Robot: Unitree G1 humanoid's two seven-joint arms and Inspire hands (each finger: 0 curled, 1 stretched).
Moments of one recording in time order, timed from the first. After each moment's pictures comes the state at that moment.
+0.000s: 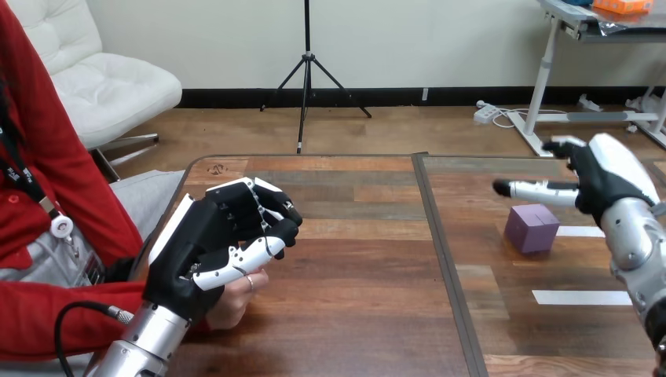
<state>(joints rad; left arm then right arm) -0.16 0.14 0.16 0.56 -0.30 -0.62 -0.69 -0.78 -0.52 0.12 1.23 -0.50 -0.18 -0.11</state>
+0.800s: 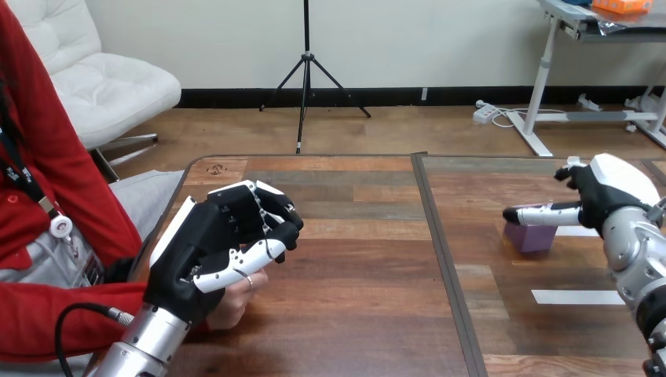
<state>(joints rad) -0.16 0.15 0.16 0.55 -0.30 -0.61 -0.71 -0.83 -0.51 0.24 1.31 -0.56 -0.02 -0.11</state>
